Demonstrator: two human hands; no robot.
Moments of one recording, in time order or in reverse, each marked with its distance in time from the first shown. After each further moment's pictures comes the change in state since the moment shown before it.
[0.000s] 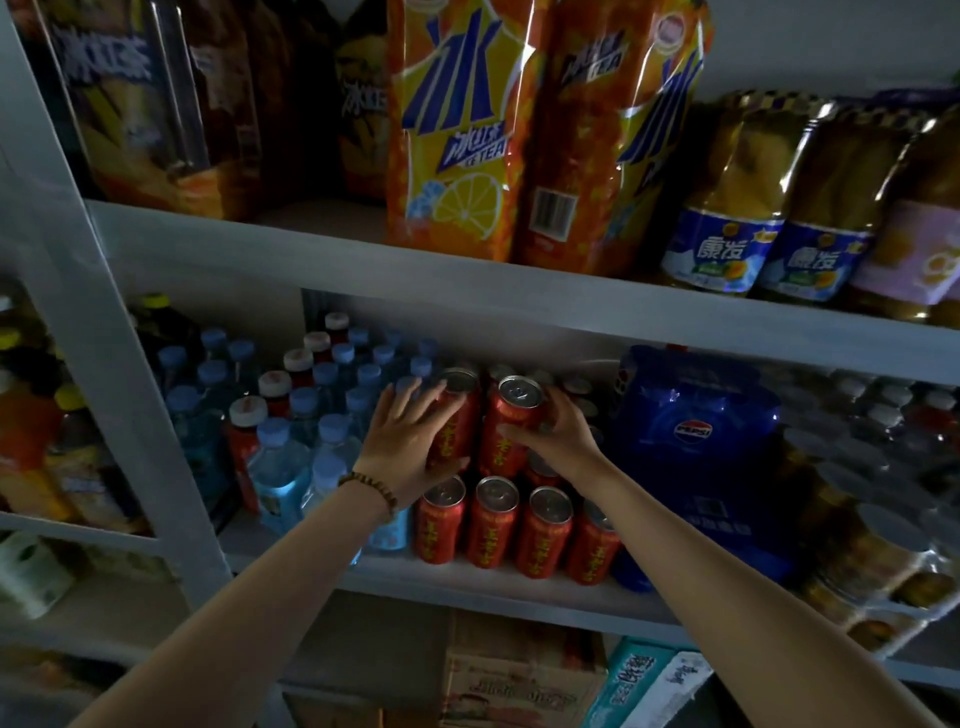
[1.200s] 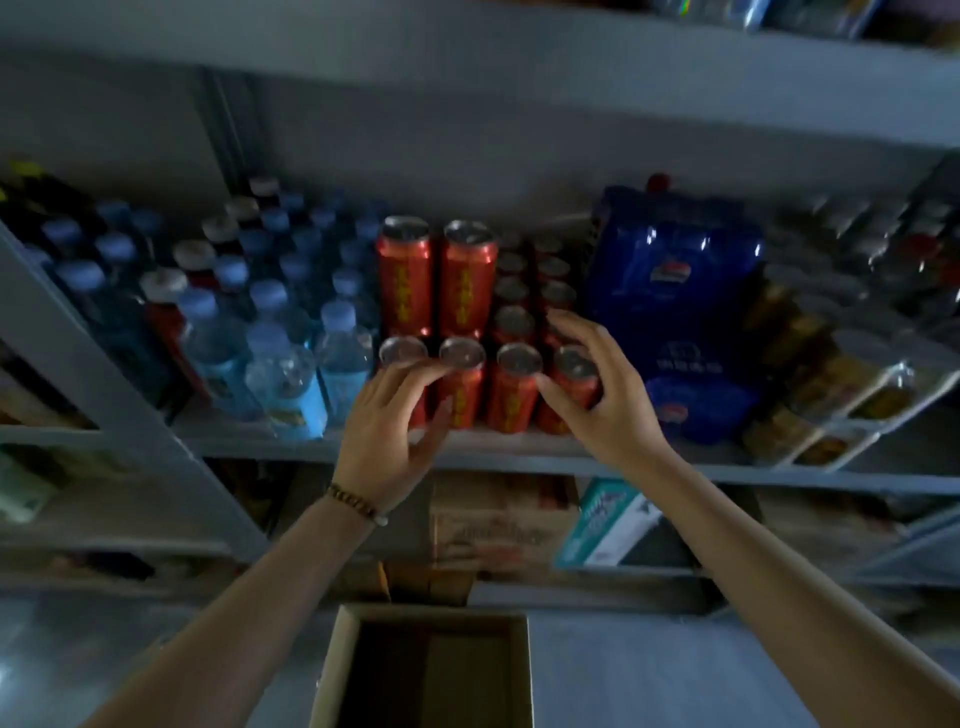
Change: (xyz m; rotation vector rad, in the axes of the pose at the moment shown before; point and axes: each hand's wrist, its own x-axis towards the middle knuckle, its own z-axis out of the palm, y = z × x) left_hand -0.093 0.059 0.043 -0.511 0.327 0.081; right_hand -0.126 0.039 -0.036 -0.250 0.093 -0.305
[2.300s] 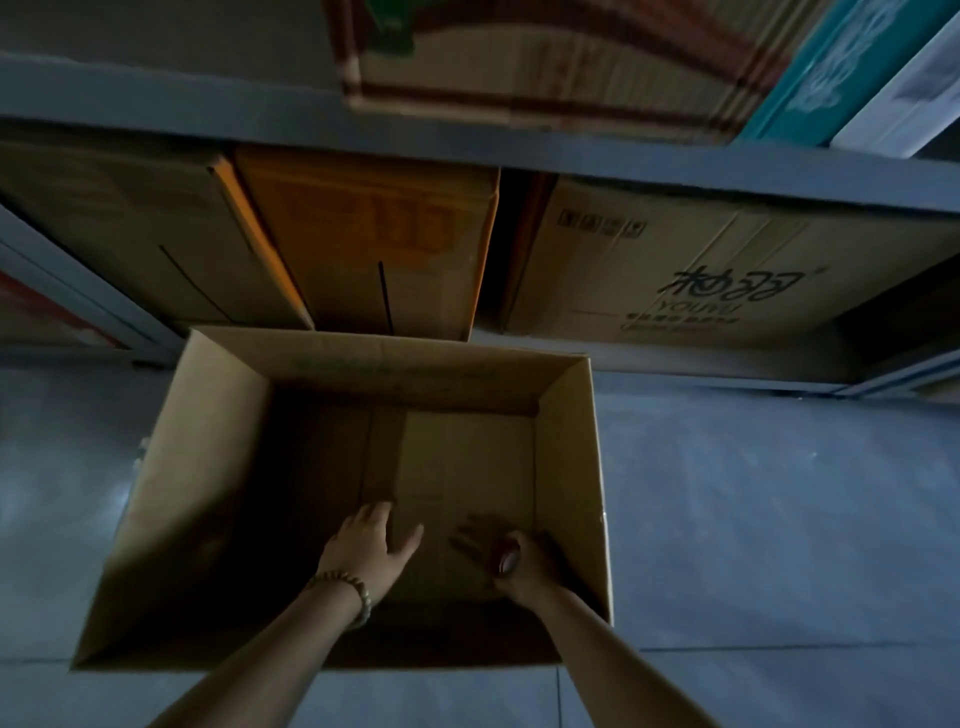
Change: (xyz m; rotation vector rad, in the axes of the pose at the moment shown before) left_hand -0.610 -0.257 0.410 0.218 -1.170 -0.964; right_hand -0.530 0.528 0.466 -0.074 -0.774 1.278
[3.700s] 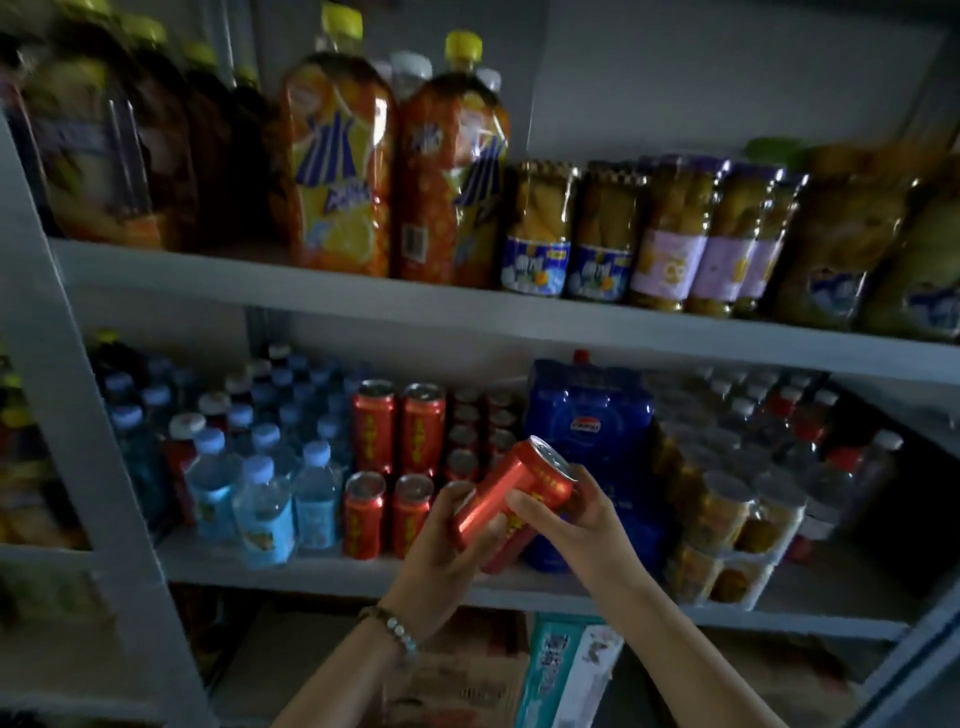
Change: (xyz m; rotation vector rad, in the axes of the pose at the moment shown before) left_hand -0.542 0.324 -0.570 -0.959 0.393 0.988; right_hand -0.739 -0.339 -0.467 0.551 0.390 -1.122
